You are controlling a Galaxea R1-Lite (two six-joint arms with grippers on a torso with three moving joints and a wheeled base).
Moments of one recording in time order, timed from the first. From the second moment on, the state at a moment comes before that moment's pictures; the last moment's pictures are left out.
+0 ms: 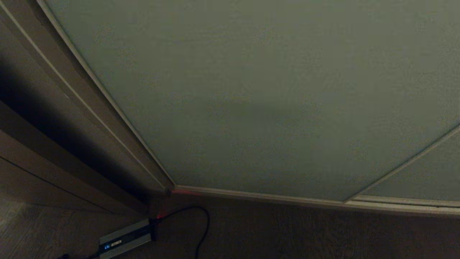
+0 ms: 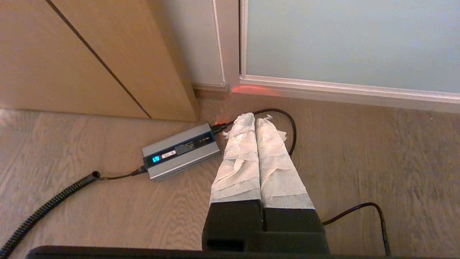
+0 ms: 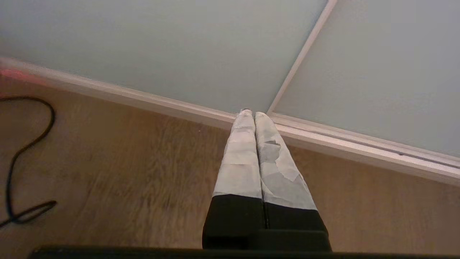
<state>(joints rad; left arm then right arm) -0.01 0.00 -0.06 0.15 -0.01 0.03 -0.01 0.01 0.00 0.01 0.02 -0.11</state>
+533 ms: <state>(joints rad) 0.00 0.00 -0.06 0.15 -0.01 0.03 -0.01 0.00 0.00 0.02 0.02 -0.08</state>
